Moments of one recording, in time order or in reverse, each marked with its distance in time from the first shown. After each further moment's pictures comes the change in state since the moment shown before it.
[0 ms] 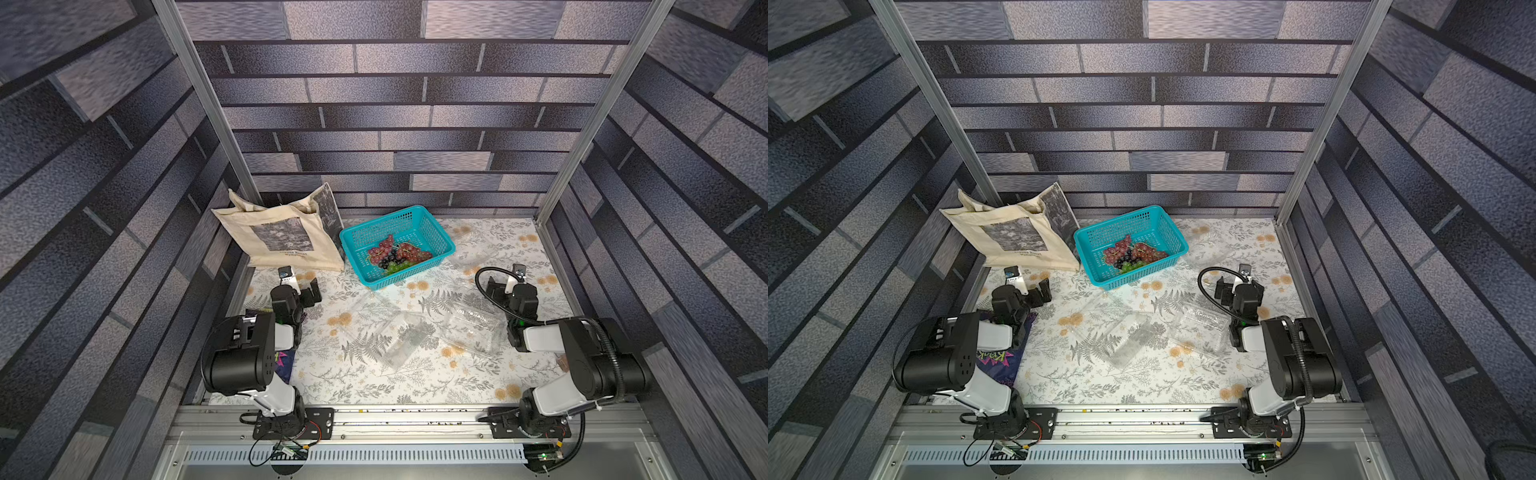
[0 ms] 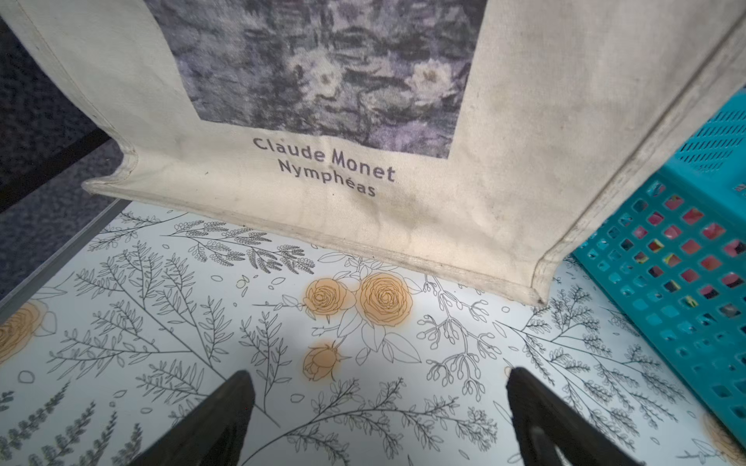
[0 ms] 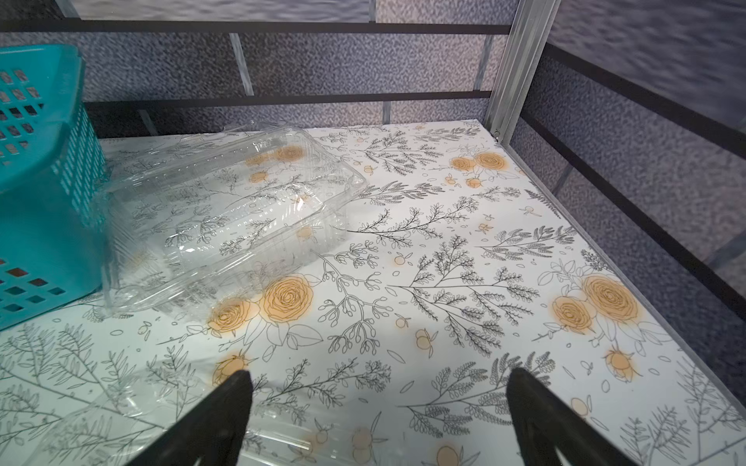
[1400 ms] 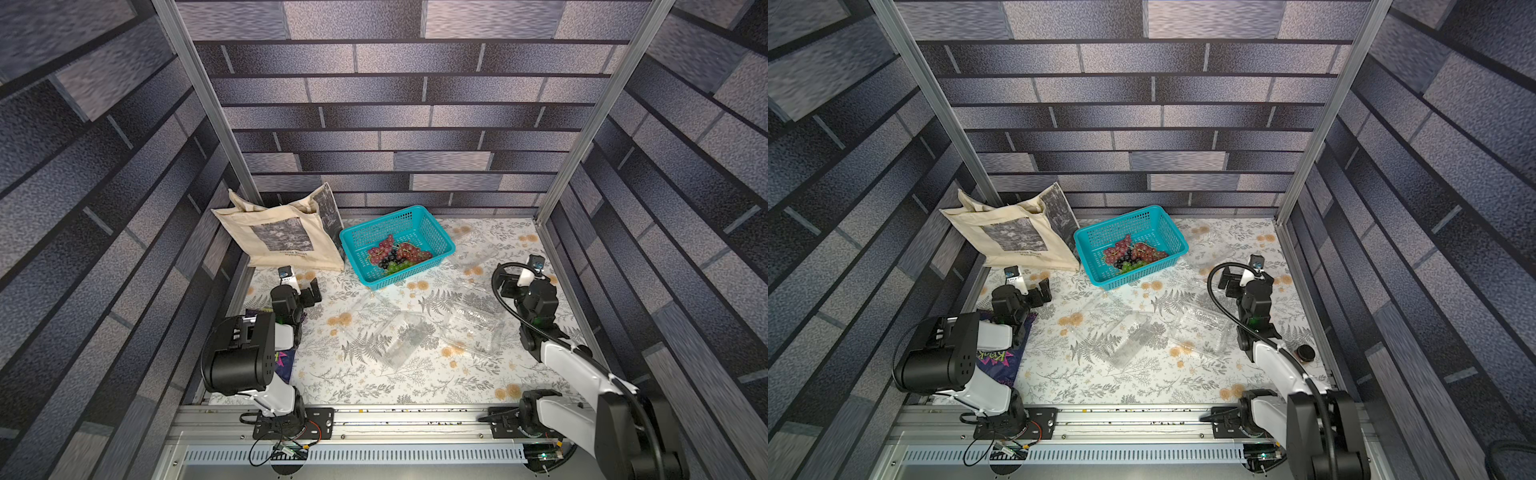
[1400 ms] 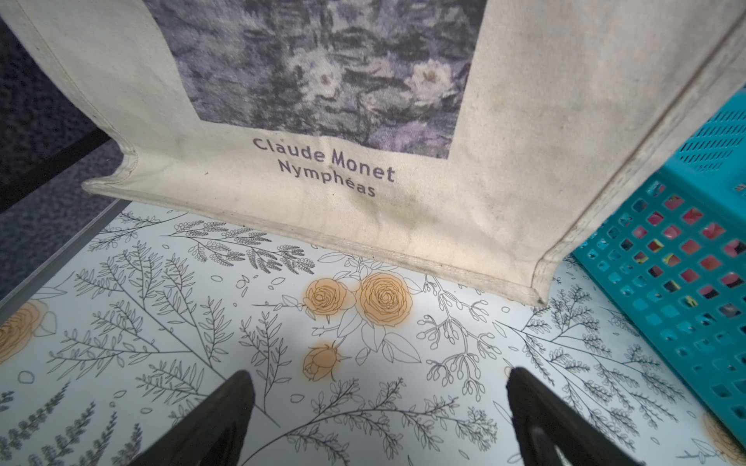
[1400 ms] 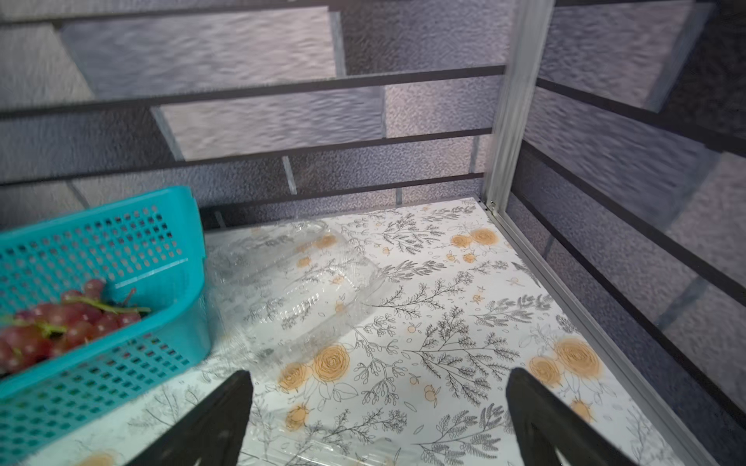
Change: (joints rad) left arm 0.000 0.000 0.000 0.000 0.000 0.000; right arm 0.001 -0.531 0.109 -0.490 0.032 0.141
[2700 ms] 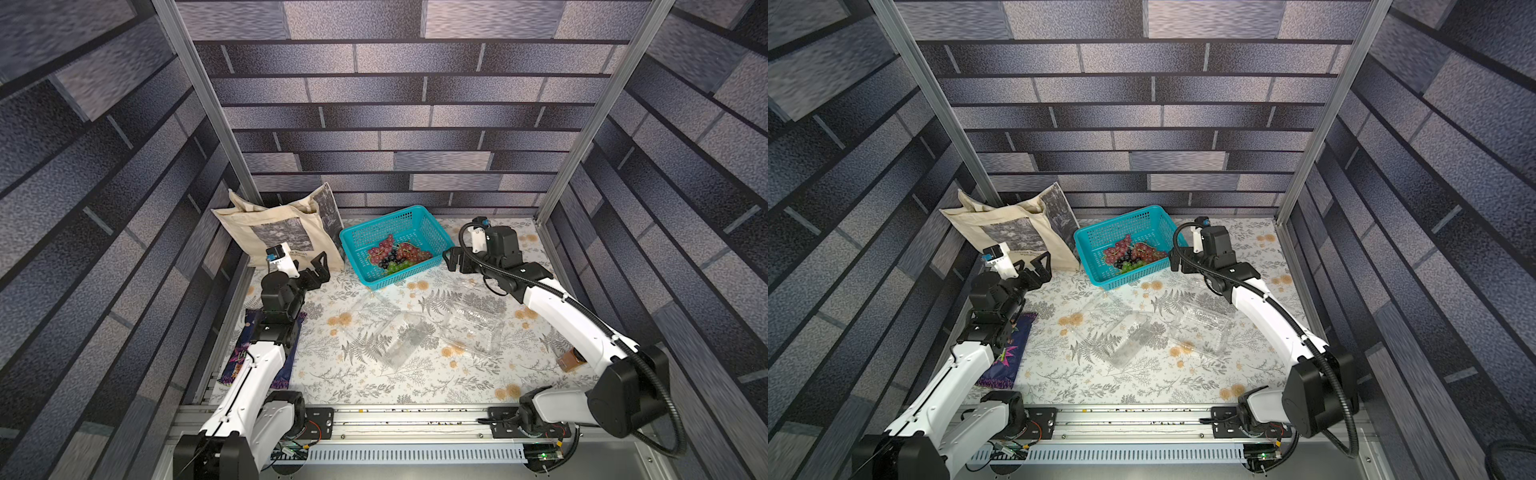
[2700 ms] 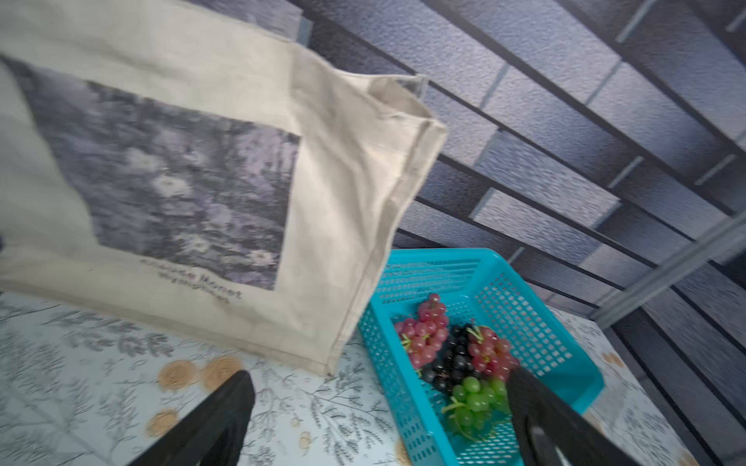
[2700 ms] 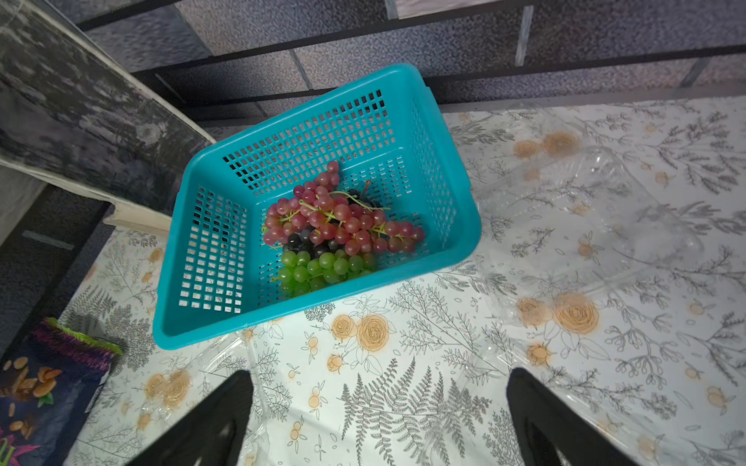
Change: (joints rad) left arm -0.211 -0.668 0.212 -0.635 0.068 -0.315; right arm 0.346 0.408 0.742 -0.770 -0.299 0.054
